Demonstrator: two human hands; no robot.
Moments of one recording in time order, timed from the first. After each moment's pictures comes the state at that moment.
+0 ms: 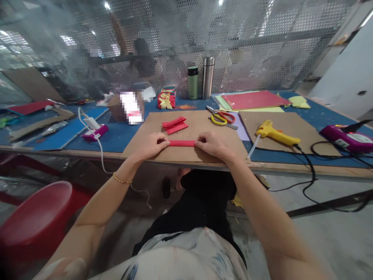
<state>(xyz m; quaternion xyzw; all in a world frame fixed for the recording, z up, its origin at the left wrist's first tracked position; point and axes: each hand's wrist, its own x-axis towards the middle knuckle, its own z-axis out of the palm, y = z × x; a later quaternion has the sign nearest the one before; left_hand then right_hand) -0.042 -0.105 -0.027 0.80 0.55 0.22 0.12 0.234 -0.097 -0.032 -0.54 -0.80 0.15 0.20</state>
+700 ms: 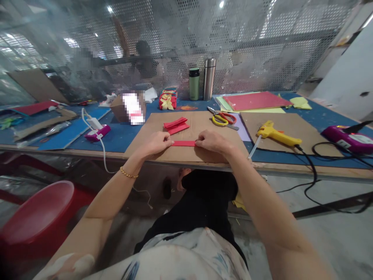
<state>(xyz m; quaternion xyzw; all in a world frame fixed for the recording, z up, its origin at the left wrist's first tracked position) -0.029 -0.092 -0.021 0.79 0.59 0.14 0.08 0.228 -0.087 -0.014 -0.56 -0.81 0.15 0.11</state>
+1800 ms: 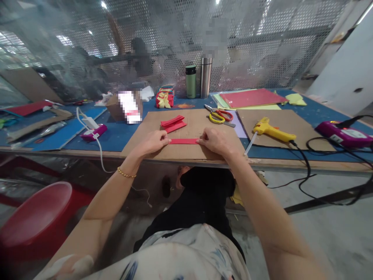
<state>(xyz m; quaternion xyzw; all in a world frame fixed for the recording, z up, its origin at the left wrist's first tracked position) -0.025 -0.098 -0.011 0.77 0.61 0.12 0.13 0.243 -0.106 -0.024 -0.61 -0.78 0.00 0.12</state>
